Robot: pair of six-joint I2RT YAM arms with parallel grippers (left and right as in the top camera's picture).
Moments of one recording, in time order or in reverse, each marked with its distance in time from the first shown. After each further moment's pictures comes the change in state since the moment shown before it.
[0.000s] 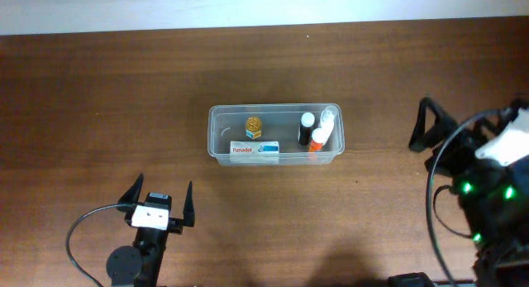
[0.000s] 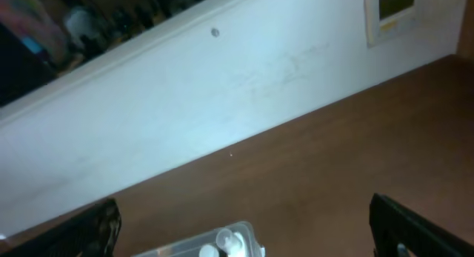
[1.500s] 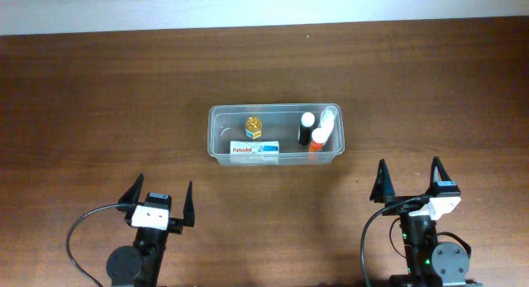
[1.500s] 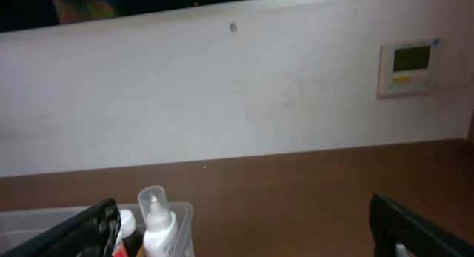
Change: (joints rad) left arm 0.000 0.000 0.000 0.000 0.000 0.000; right arm -0.100 -0.729 -1.151 0.773 -0.147 -0.333
